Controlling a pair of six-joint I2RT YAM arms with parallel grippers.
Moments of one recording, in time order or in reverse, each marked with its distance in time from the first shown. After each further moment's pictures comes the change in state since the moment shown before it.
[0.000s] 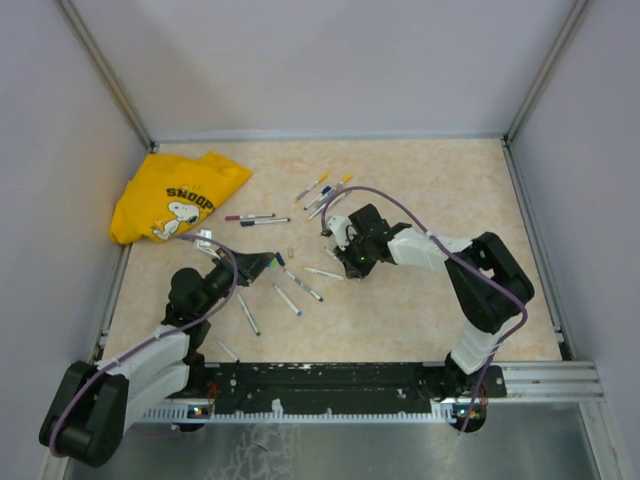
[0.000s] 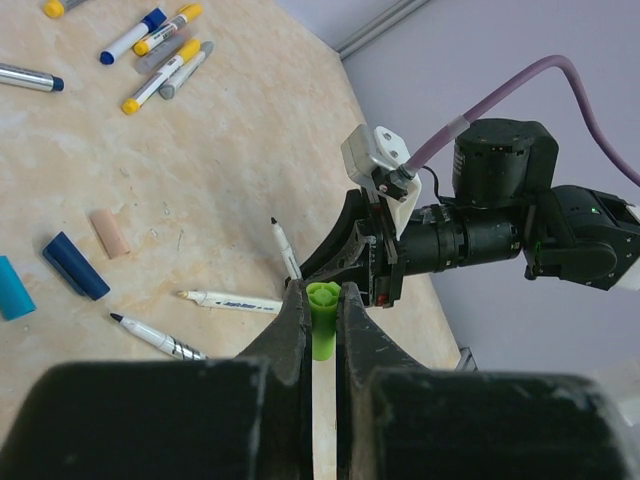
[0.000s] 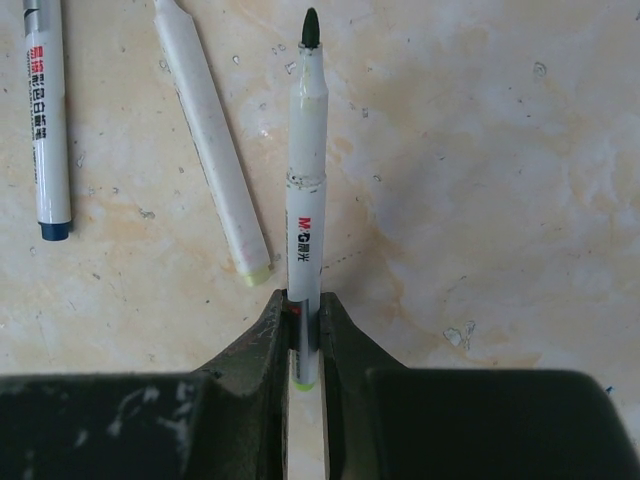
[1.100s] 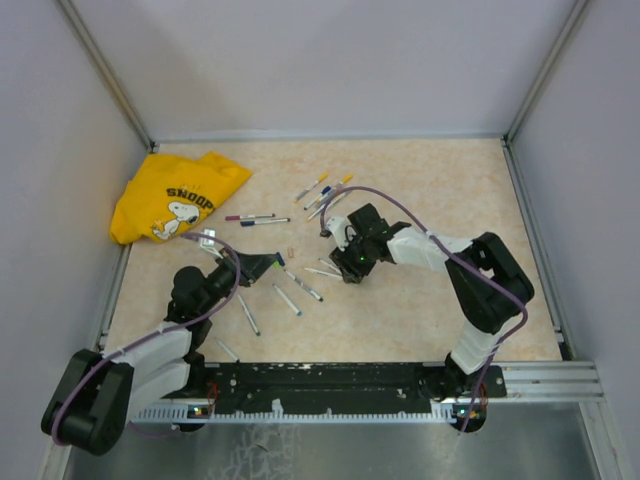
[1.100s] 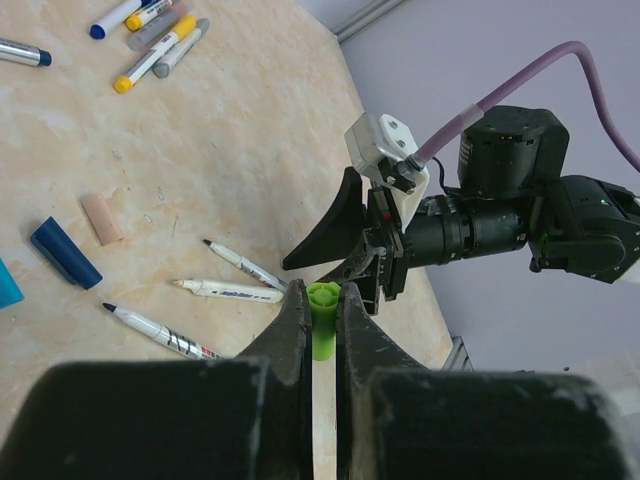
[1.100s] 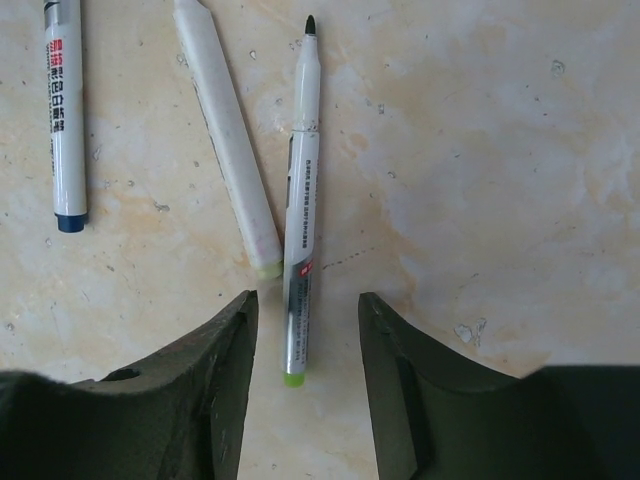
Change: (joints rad) left arm 0.000 0.072 0.000 0.054 0.032 -0.022; right arm 0.005 0.001 0.012 -0.027 -0.015 -0.002
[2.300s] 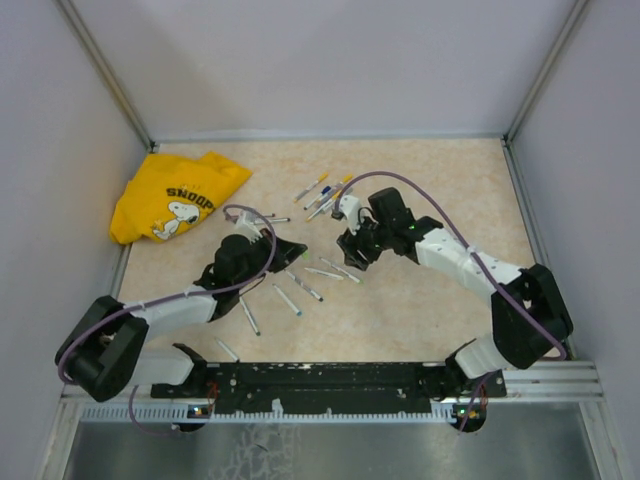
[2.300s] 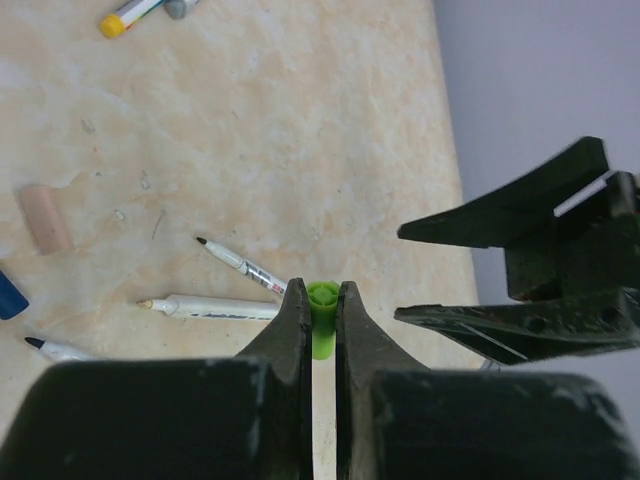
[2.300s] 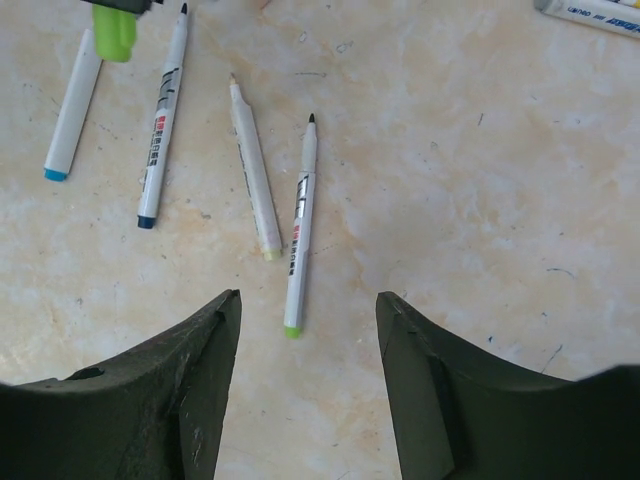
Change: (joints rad) left arm -0.248 0.280 0.298 -0.244 -0.253 -0.003; right arm -0.055 -0.252 -0.001 -0.034 -0.068 -0.053
